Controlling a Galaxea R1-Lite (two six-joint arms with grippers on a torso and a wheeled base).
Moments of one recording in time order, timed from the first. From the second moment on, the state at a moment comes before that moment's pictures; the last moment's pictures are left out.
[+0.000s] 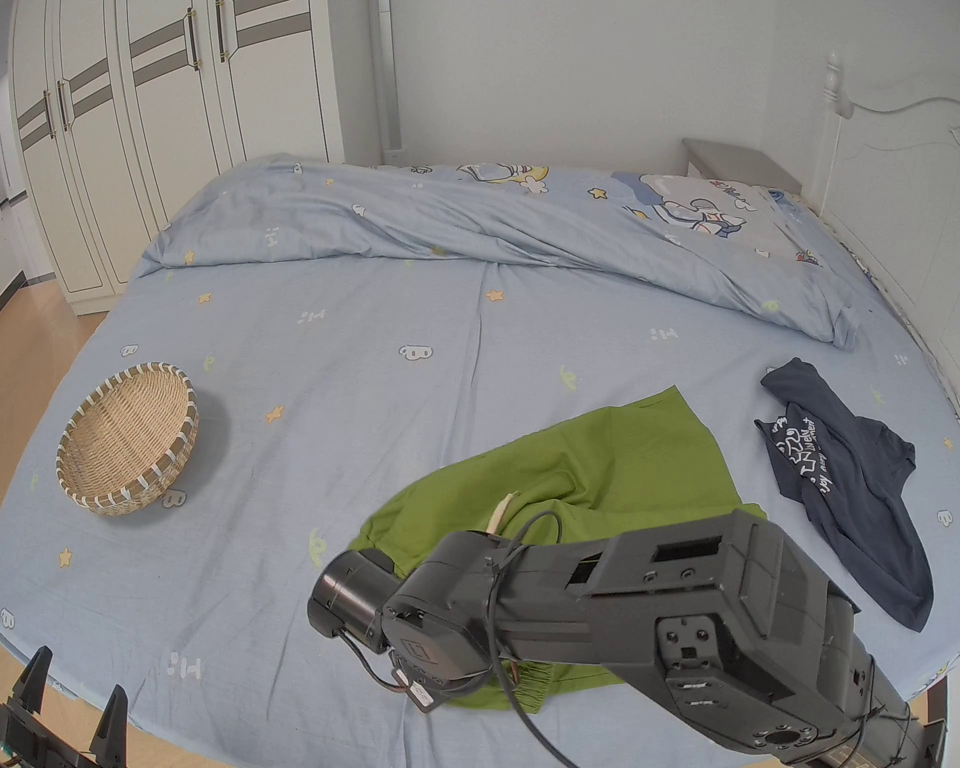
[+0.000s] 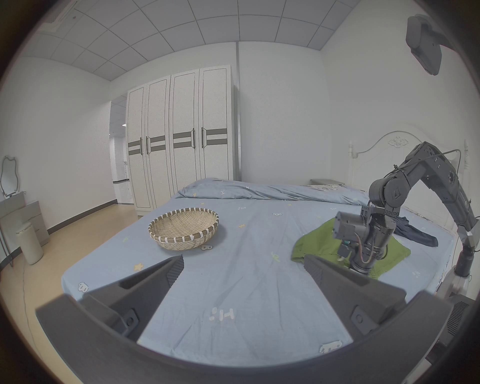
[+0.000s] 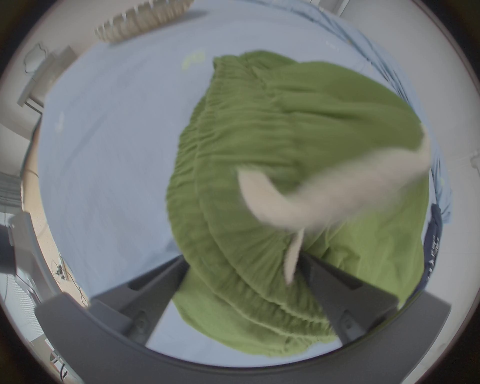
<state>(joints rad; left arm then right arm) 0.00 0.02 -0.02 0.00 0.00 0.01 1.06 2.40 -2.00 0.82 -0.37 0.32</state>
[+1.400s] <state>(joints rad) 0.00 0.02 -0.02 0.00 0.00 0.01 0.98 1.76 -1.24 -0.06 -0.40 0.25</state>
